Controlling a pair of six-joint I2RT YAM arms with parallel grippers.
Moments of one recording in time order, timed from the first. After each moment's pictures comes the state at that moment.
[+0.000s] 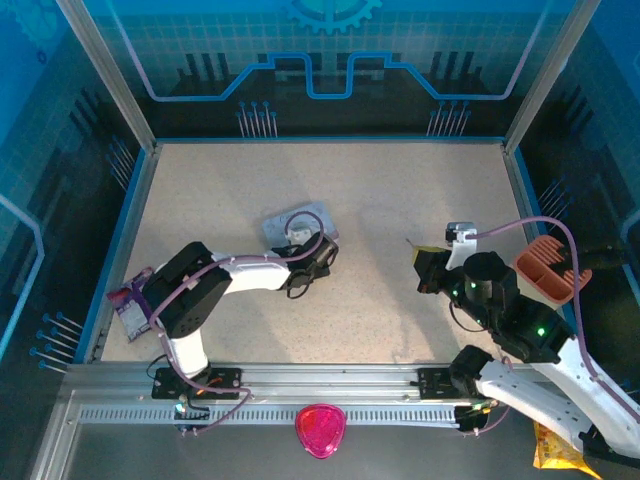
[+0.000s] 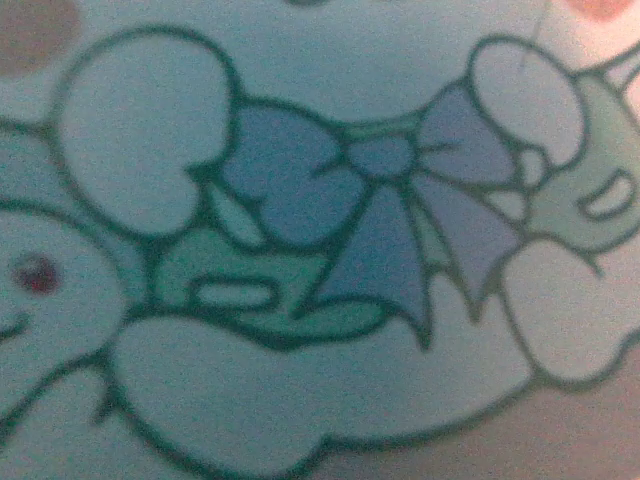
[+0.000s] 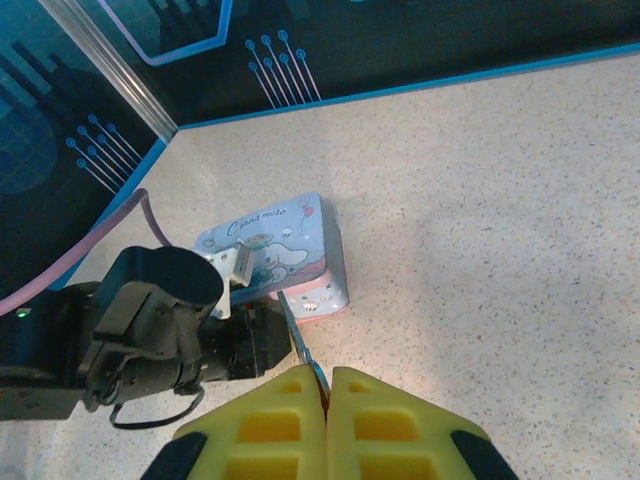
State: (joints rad) left arm -0.79 1.79 0.93 -0.19 -0.32 -1.02; right arm 0.77 0.56 0.86 -0.71 0.27 0.55
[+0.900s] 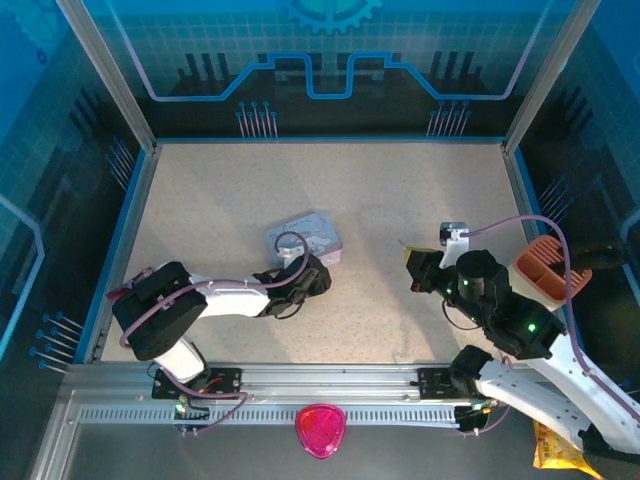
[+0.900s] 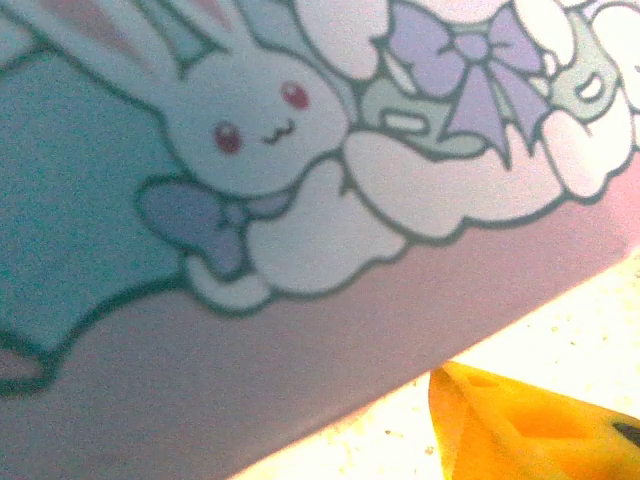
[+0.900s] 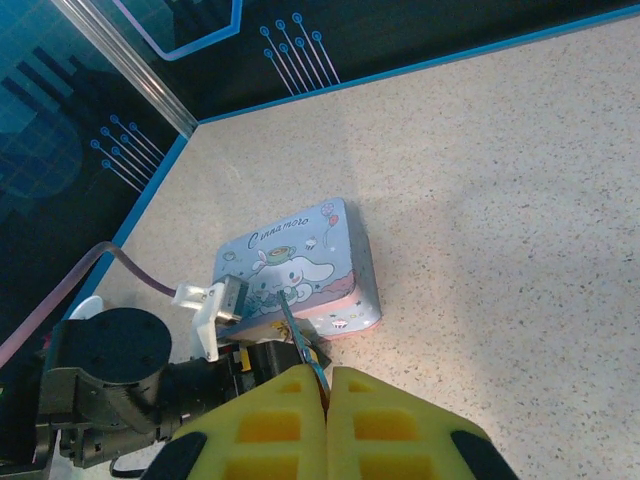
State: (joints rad) left arm -0.84 1.60 0.64 0.10 -0.26 -1.04; right arm 0.77 0.58 0.83 -0.66 0.22 0.62
